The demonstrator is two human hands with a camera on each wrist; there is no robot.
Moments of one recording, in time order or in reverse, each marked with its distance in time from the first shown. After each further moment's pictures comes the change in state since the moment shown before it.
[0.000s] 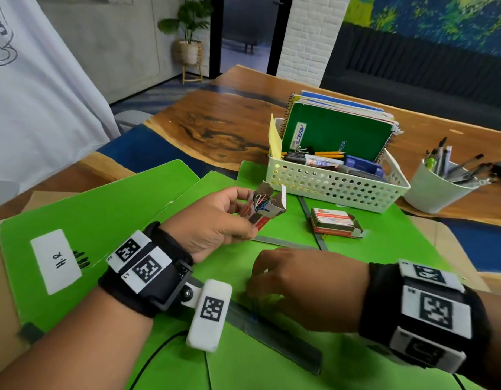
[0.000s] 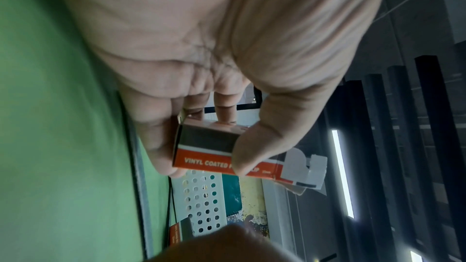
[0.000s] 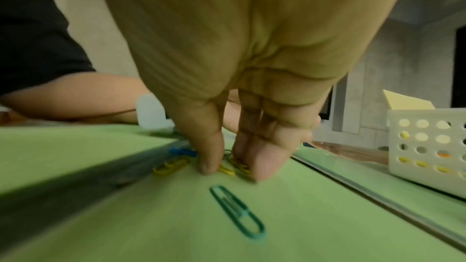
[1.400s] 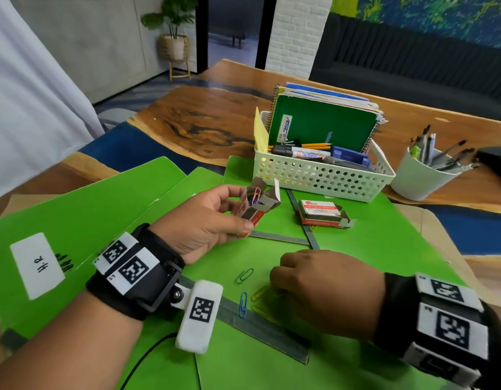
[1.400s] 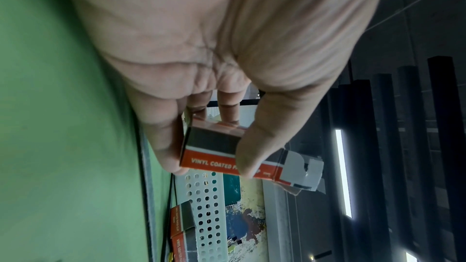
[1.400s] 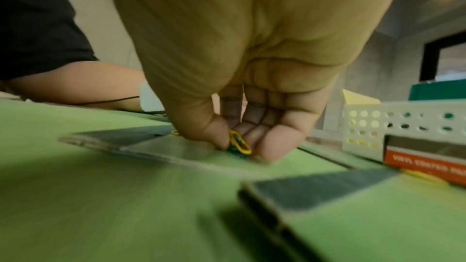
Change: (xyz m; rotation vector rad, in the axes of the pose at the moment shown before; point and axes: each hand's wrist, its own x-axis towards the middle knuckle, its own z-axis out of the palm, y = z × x) left_hand 0.006 -0.010 0.002 -0.071 -0.071 -0.009; right_hand -0.032 0.006 0.022 -0.025 0.070 0.173
